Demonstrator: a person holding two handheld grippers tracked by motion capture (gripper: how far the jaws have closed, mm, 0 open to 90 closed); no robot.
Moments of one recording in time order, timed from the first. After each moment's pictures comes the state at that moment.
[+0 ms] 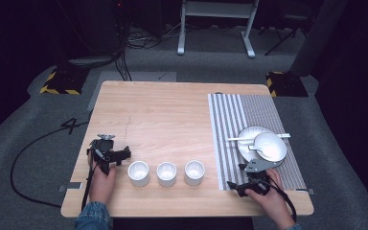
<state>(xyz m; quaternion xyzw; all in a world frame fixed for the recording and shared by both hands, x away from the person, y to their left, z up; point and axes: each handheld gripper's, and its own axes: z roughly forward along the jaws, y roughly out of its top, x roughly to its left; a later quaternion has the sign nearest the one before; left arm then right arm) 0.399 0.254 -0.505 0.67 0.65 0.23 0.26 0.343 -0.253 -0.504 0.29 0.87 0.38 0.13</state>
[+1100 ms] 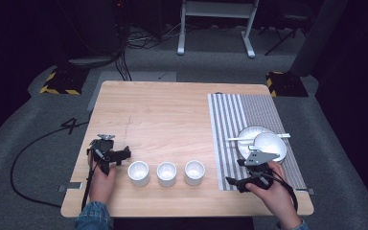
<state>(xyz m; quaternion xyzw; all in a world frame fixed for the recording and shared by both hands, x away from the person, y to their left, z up) 0.399 0.254 -0.505 0.67 0.65 0.23 0.26 0.336 -0.234 -0.442 0.30 0.87 0.37 0.12</state>
